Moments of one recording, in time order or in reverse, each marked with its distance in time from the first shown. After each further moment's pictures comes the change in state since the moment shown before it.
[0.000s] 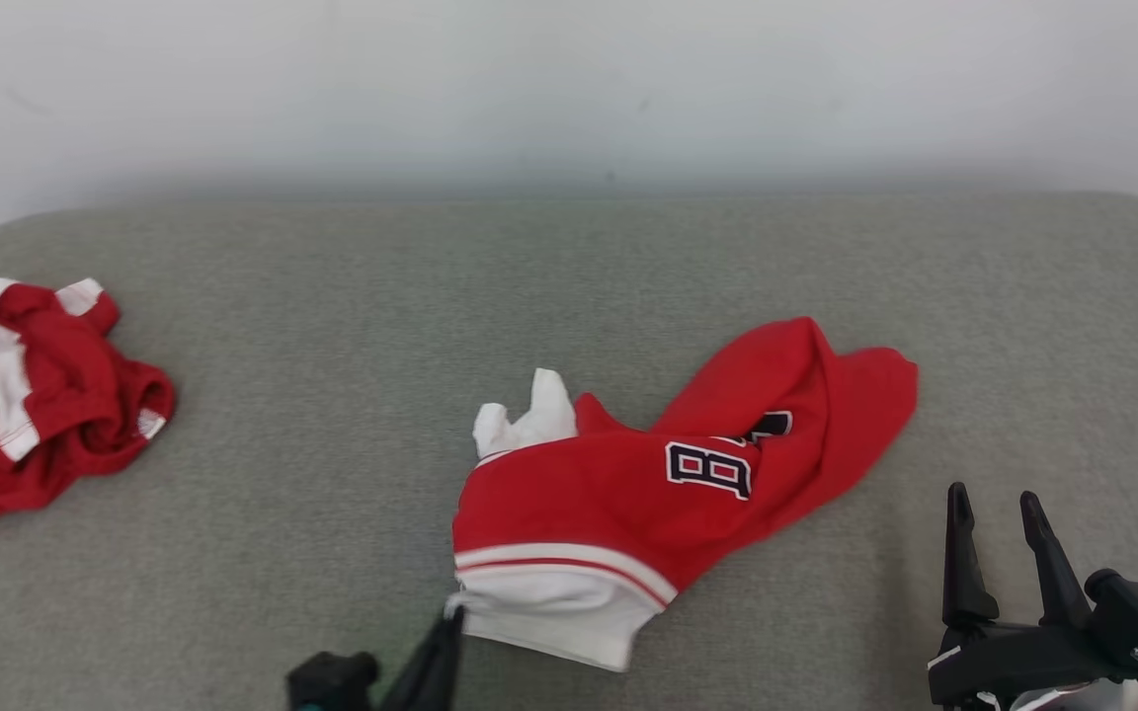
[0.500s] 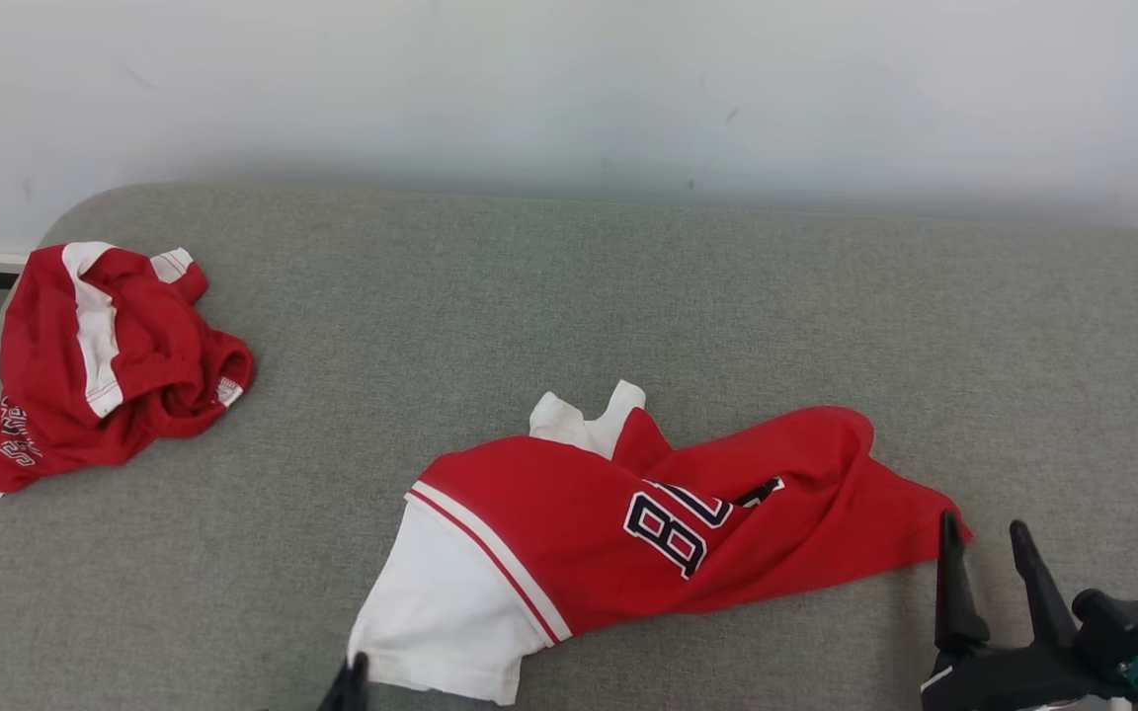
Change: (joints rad) left arm 0.143 0.095 0.153 -0.115 0.001 0.016 0.000; right arm 0.013 0.009 -0.007 0.046 0.003 0.000 0.000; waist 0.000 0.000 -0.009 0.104
